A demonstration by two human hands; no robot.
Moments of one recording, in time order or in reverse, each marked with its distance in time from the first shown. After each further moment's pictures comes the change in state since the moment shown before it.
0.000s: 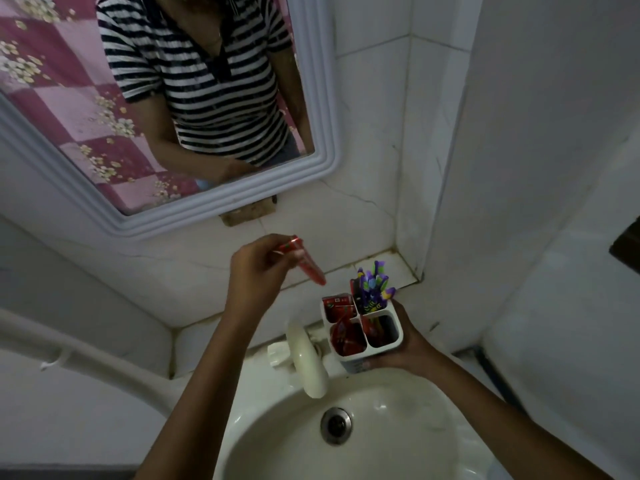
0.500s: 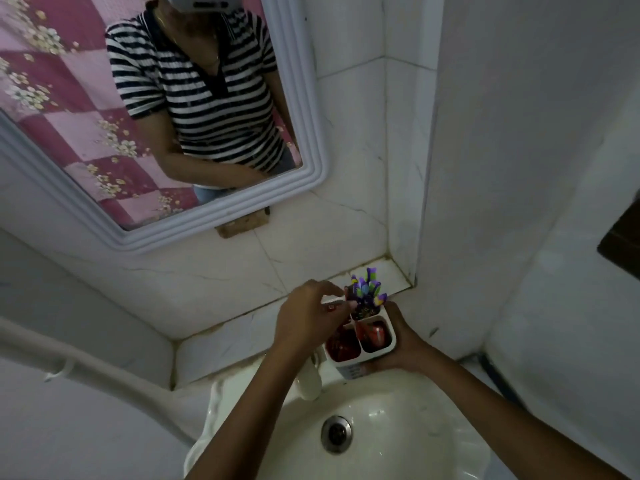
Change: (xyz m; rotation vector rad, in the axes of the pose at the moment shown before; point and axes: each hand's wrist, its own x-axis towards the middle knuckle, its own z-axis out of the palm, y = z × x) left_hand -0.040 0.022 0.064 0.389 -0.292 -0.123; right_hand 0.005 0.001 -0.008 -0.070 -0.027 0.018
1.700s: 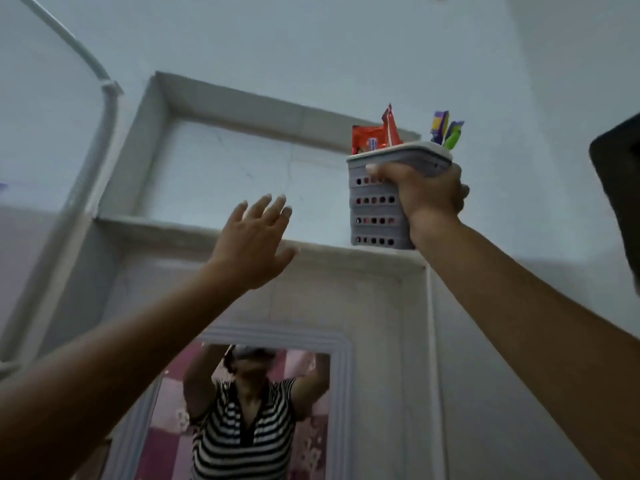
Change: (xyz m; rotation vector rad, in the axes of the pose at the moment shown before) left_hand -0.016 0.214 -0.539 0.811 1.284 0.337; right_hand -0.033 -0.801 -0.117 0.188 0.867 -1.014
